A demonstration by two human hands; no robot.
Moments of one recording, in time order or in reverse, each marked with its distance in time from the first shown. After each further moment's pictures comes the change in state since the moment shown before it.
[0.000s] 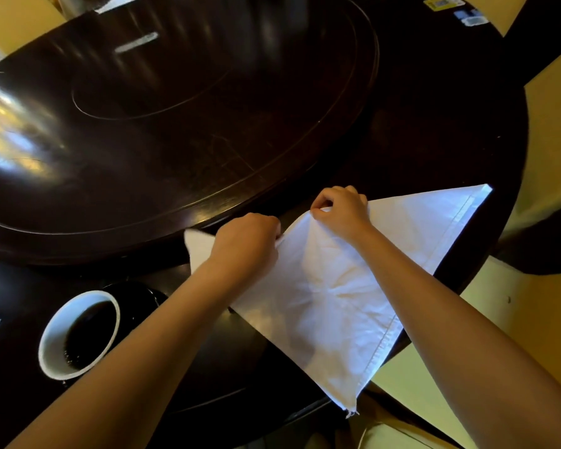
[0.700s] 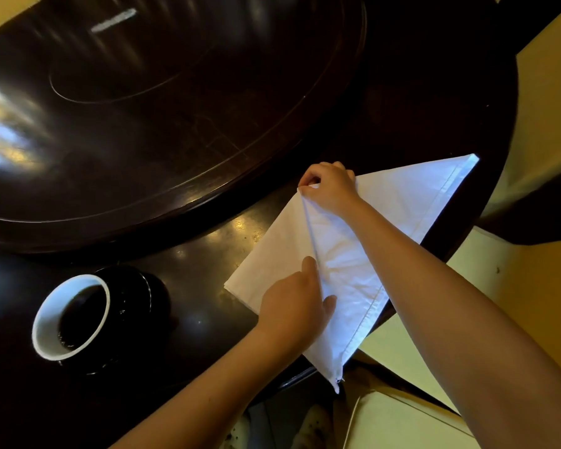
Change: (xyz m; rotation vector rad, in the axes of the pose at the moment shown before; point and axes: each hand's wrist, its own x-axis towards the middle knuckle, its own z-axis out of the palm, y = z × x) left_hand -0.064 0.071 0.071 -0.239 -0.125 0.007; right_hand -0.001 0.001 -0.006 0.055 -0.066 -0.016
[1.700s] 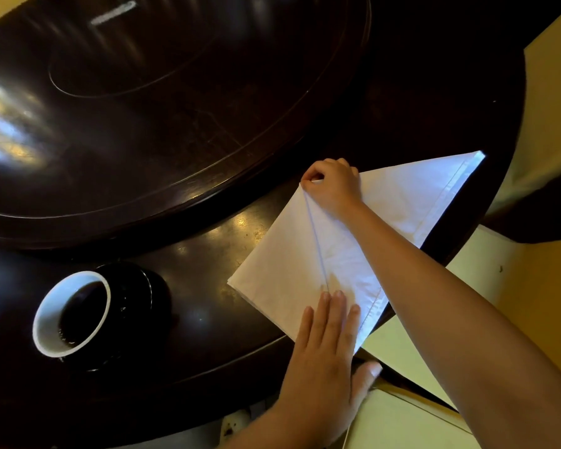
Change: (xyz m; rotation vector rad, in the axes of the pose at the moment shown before) left_hand -0.062 0.005 0.070 0.062 0.174 0.315; right_hand -0.001 0.000 0.009 -0.008 0.126 0.022
